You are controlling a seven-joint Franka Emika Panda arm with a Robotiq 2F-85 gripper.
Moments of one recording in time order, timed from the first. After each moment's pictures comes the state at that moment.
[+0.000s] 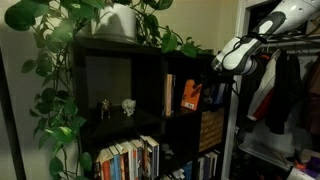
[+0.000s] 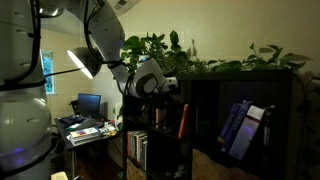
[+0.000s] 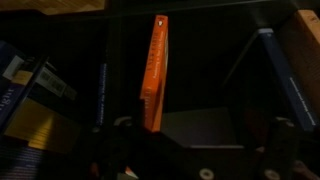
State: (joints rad) arm -0.05 -0.09 0.05 -2.56 0.02 3.21 0.10
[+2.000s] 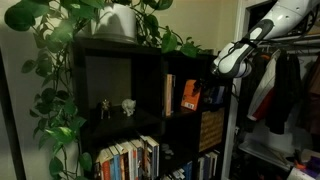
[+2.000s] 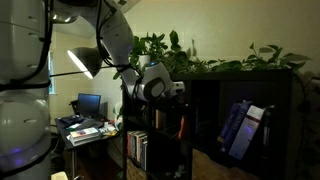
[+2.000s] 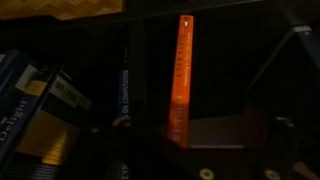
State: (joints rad) arm -0.08 0.01 0.03 -2.49 0.01 3.20 0.10
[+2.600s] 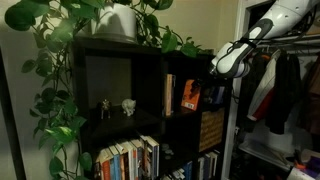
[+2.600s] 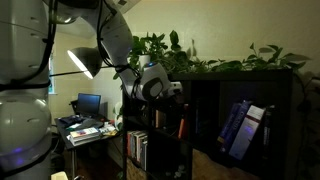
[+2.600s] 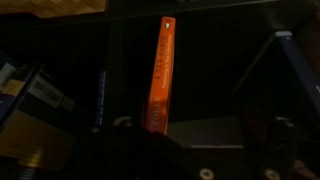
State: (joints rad) arm -0.04 0.01 0.03 -2.48 0.01 3.20 0.10
